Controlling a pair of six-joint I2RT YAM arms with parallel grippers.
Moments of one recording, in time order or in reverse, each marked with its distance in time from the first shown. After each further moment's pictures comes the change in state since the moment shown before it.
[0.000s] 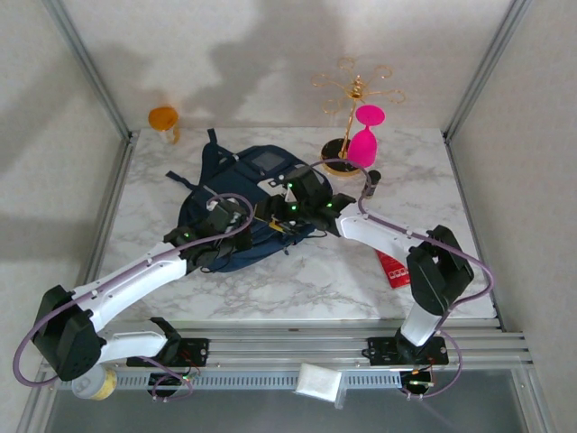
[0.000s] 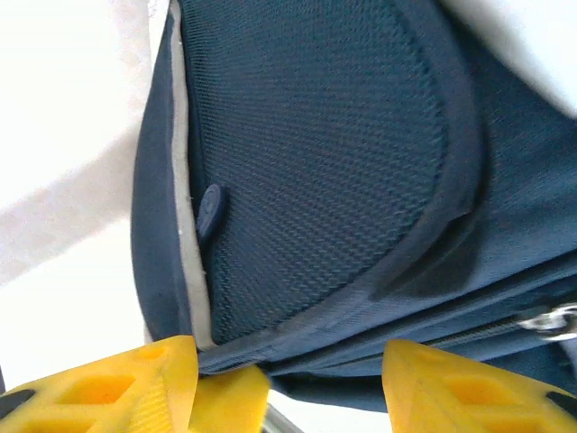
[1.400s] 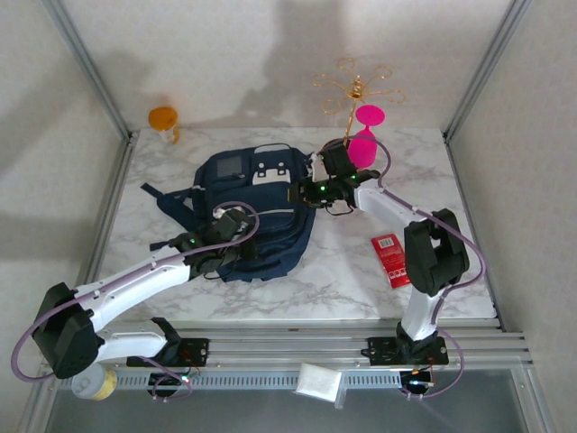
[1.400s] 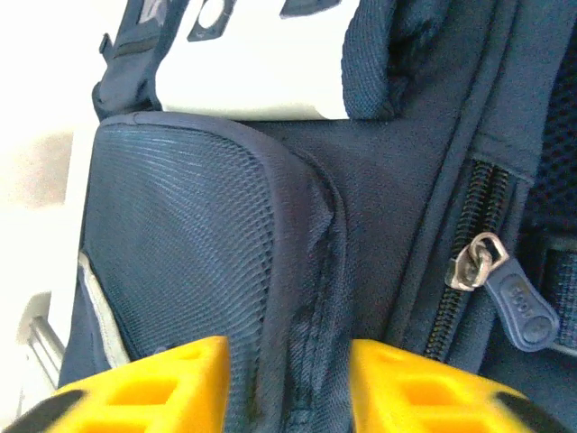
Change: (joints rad) left arm -0.073 0.005 -0.026 -0.008 -0.011 -0.032; right arm -0.275 0.088 0.093 -0.159 -0.114 -0.533
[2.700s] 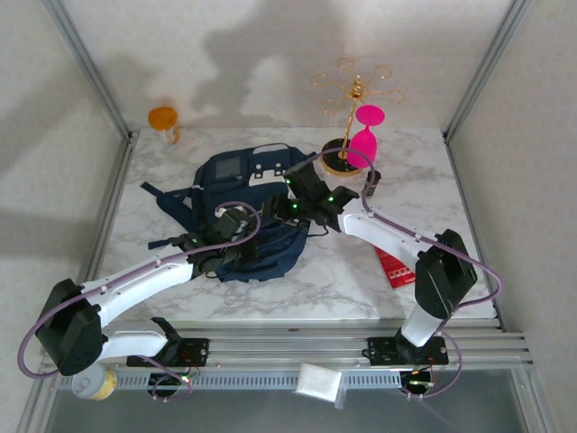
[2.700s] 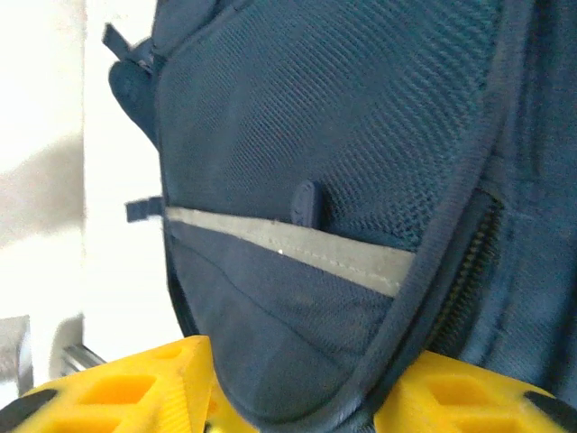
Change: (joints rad) left arm 0.023 0.027 -0.032 0.081 0.026 0.032; right arm 0.290 -0.113 -0.003 -0.061 0.288 0.367
